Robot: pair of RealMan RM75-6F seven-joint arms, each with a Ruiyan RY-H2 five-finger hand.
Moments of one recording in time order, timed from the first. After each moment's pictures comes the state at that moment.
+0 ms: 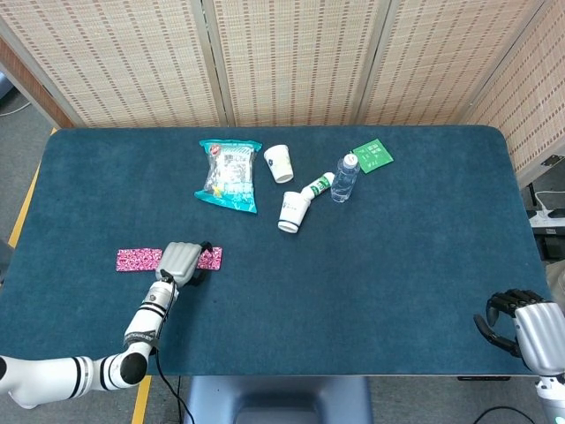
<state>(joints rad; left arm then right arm) -0.85 -1.55 -0.13 -1.55 0.64 1.00 0.61 0.01 -1.11 0.02 -1.55 -1.70 1.67 0.13</state>
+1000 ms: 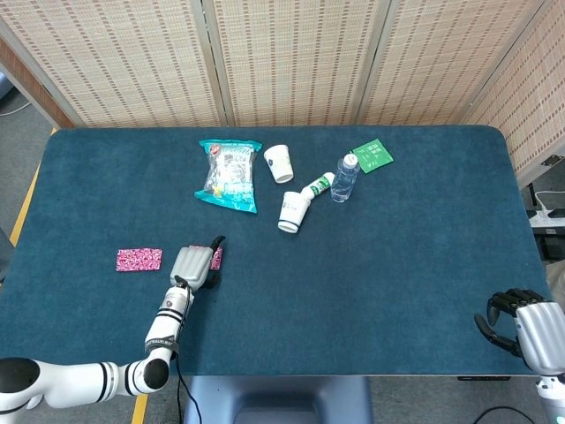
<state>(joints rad) -0.83 -1.71 -0.17 -1.44 0.65 1.08 0.60 0.01 -1.10 0.02 -1.55 -1.70 1.67 0.13</state>
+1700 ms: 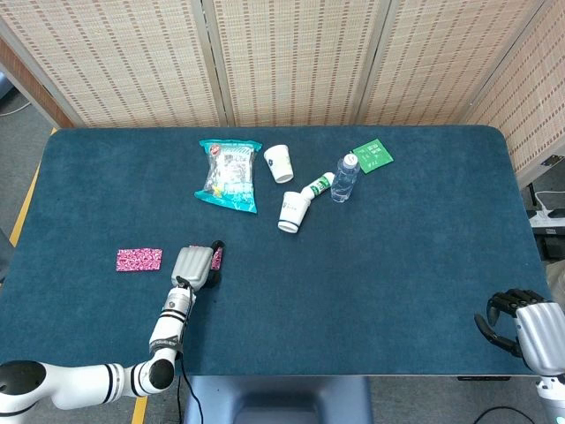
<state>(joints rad) -0.82 -1.75 -0.19 -1.41 0.64 1.09 0.64 0.01 -1.10 0.02 -1.55 -1.70 1.67 0.13</state>
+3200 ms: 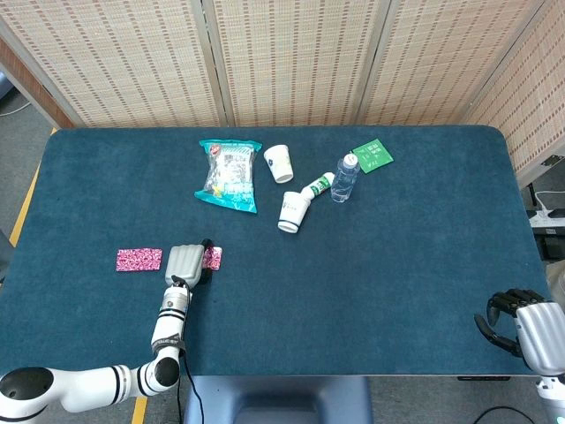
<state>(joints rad) -0.79 -1.81 -0.24 -1.34 0.63 1.15 0.71 0.01 -1.10 0.01 -1.55 -1.70 1.67 0.13</state>
